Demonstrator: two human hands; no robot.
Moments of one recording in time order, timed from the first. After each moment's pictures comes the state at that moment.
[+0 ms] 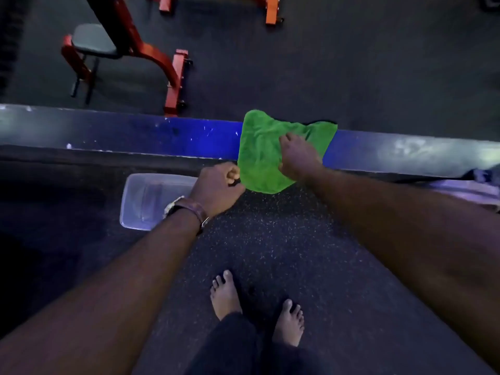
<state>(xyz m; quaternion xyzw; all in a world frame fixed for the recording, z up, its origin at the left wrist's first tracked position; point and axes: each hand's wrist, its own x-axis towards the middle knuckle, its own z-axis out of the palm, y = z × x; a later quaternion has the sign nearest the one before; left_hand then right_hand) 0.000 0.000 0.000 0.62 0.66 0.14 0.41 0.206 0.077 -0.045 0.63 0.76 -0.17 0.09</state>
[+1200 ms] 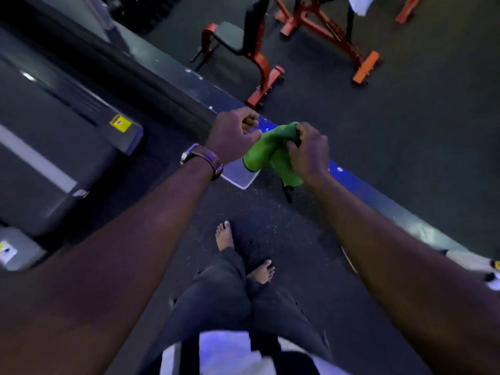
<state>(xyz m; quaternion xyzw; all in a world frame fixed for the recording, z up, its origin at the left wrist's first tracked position) -0.094 -0.152 0.400 0.50 0.74 0.37 0.26 0.078 -0.075 0.368 0.56 0.76 -0.29 -0.16</state>
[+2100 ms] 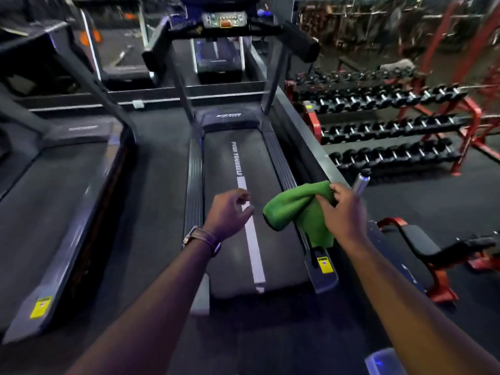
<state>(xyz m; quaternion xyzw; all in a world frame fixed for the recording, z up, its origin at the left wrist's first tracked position) -0.626 -0.642 0.562 0.24 0.88 0.39 -0.10 -0.549 -0.392 0.569 0.18 0.86 -0.38 -0.28</state>
